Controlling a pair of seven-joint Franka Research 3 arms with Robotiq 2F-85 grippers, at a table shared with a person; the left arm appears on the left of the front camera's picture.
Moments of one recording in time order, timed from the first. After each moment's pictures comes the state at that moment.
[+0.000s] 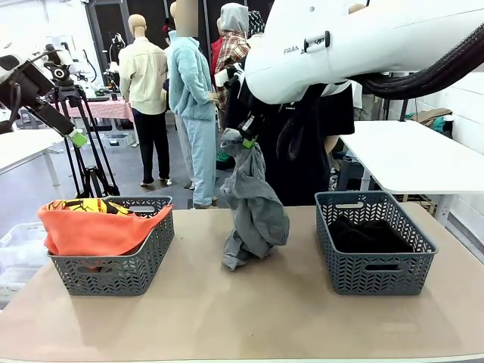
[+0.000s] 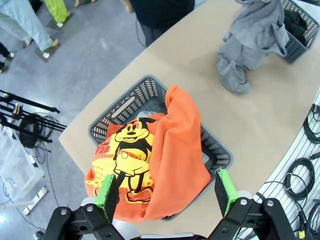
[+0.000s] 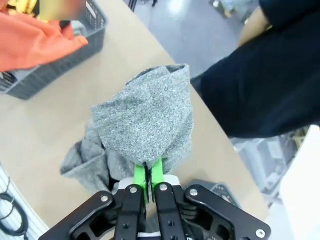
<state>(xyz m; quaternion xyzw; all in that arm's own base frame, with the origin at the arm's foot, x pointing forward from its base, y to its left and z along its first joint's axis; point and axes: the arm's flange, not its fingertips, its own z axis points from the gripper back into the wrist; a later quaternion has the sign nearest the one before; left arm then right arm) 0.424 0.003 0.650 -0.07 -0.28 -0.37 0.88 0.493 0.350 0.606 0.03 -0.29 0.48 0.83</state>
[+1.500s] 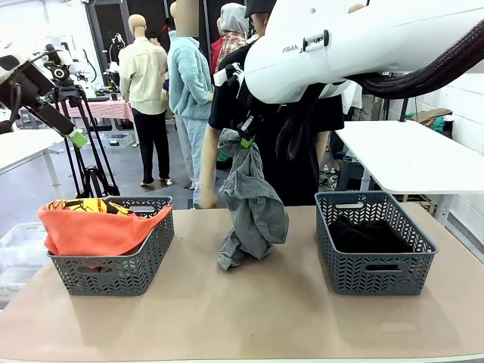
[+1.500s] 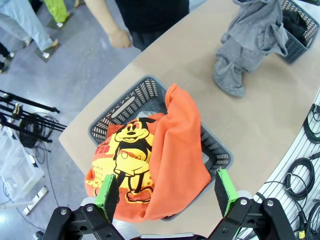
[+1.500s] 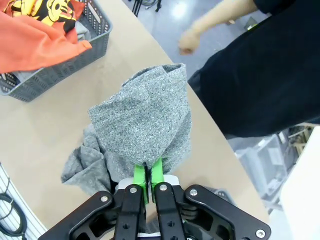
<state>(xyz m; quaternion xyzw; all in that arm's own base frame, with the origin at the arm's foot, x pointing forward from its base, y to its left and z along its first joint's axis) 0.424 0.003 0.649 -0.07 -0.28 -0.37 0.88 0.496 0.351 0.604 0.03 -0.30 0.49 0.82</state>
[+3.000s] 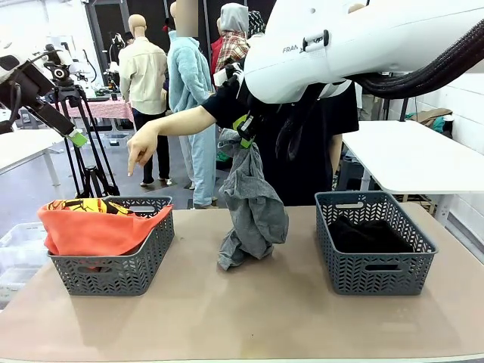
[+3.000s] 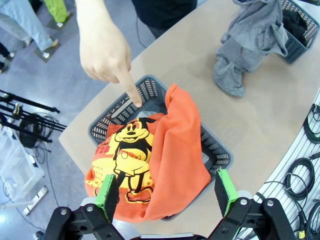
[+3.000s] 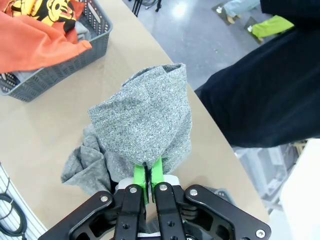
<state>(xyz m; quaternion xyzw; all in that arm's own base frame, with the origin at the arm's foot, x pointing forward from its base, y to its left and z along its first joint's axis) 0.424 0.003 0.649 -0.07 -0.28 -0.37 0.88 0.496 0.351 0.604 0.03 -0.30 0.49 0.82</state>
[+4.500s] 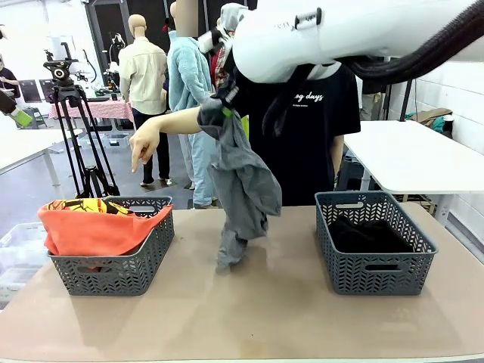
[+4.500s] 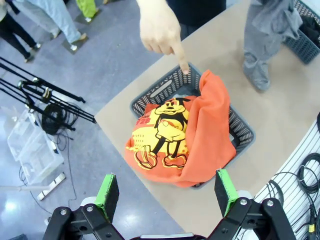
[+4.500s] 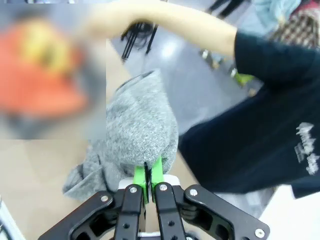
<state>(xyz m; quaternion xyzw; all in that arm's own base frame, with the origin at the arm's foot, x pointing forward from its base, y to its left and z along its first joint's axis) 0.390 0.076 0.698 -0.03 -0.31 -0.34 0.89 0.503 0.383 0.675 0.04 -0.41 0.51 0.75</state>
